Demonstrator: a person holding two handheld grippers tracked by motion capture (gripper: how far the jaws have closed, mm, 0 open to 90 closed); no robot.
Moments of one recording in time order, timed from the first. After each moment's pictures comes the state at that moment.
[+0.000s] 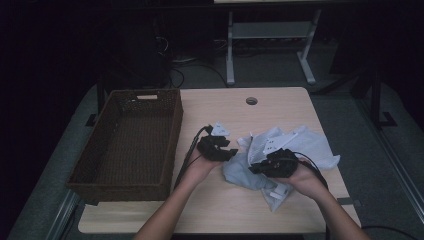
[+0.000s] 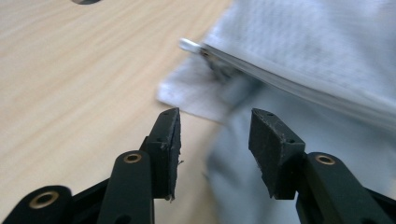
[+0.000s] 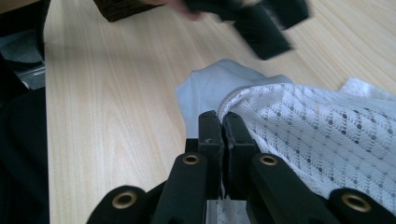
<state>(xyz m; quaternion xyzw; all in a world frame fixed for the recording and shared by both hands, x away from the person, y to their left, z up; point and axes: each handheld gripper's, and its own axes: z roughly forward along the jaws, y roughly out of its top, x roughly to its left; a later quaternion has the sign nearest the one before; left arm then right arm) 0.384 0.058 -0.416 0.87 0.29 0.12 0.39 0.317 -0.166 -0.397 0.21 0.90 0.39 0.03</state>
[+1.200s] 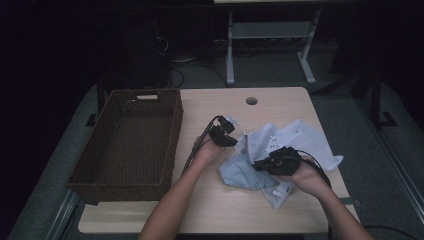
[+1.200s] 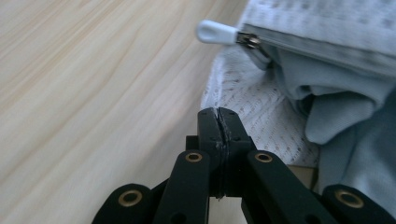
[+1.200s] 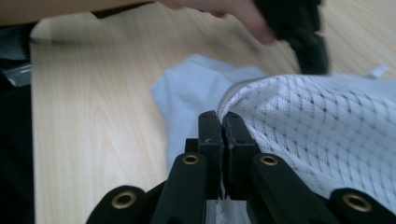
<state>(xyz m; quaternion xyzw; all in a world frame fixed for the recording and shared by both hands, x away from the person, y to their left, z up) 0.444 0.041 -0.451 0.91 0.28 0.06 0.31 0.321 -0.174 -0.395 0.22 0.90 0.38 0.05</state>
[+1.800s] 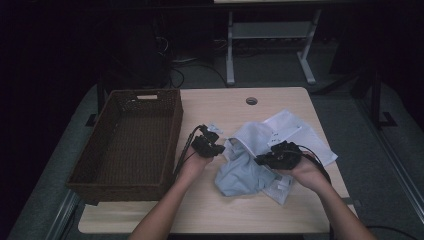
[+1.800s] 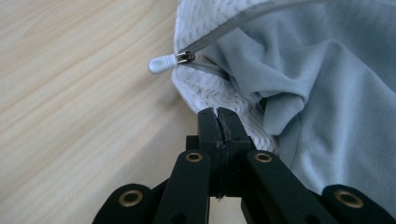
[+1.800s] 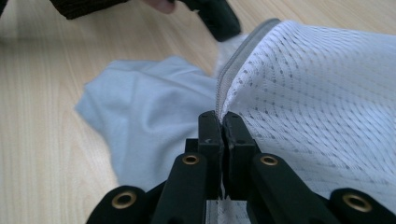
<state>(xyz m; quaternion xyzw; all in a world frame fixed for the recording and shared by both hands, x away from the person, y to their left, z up) 0.388 0.084 -0.433 0.88 0.33 0.09 0.34 0.338 -0.181 -0.399 0.24 0.89 0.38 0.06</state>
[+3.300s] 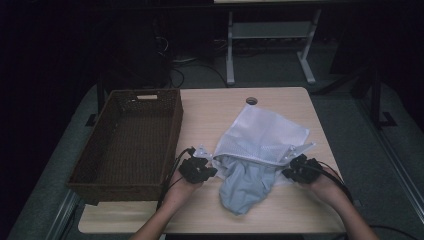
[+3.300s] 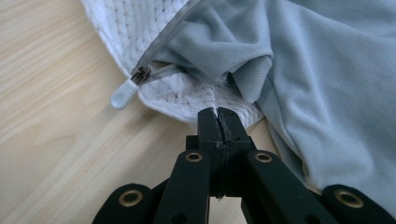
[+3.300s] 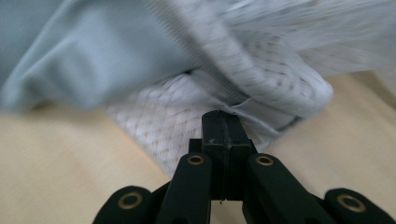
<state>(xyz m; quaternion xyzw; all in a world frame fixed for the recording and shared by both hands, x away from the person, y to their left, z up) 0.319 0.114 -0.441 0.88 0.32 0.05 0.35 0.324 -0.239 -0.452 0.35 0.90 0.23 0.10</state>
